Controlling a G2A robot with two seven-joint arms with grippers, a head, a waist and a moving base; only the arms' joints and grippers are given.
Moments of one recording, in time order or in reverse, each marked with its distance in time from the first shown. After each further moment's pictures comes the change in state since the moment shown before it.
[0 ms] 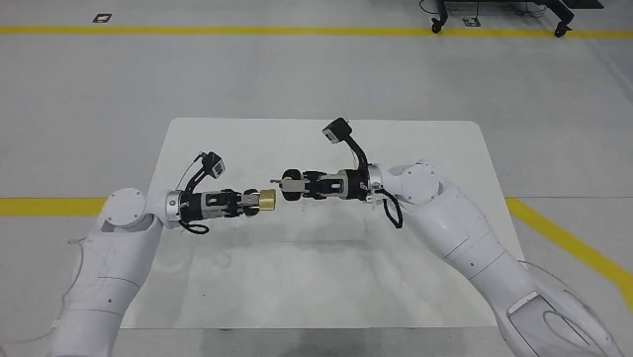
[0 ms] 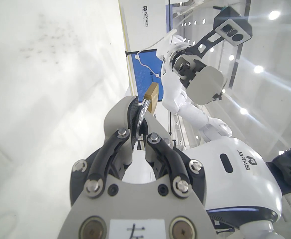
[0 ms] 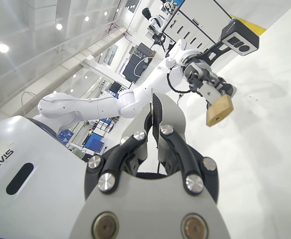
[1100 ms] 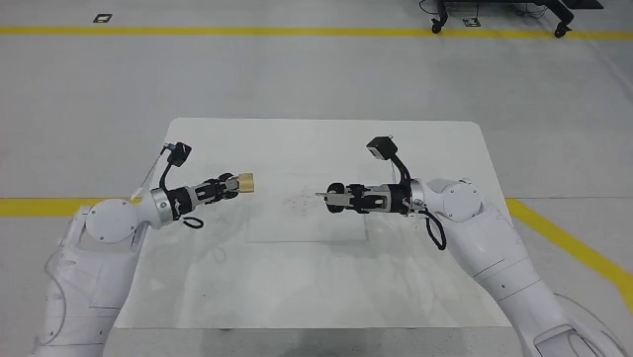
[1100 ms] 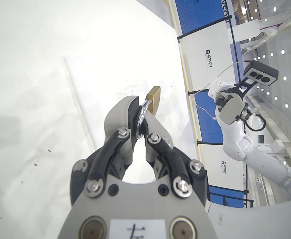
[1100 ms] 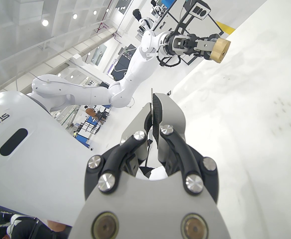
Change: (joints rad) left arm 0.179 0.033 -0.180 -0.306 0.508 0.042 0.399; right arm -0.194 0.104 0.230 -0.054 -0.053 -0.104 0.177
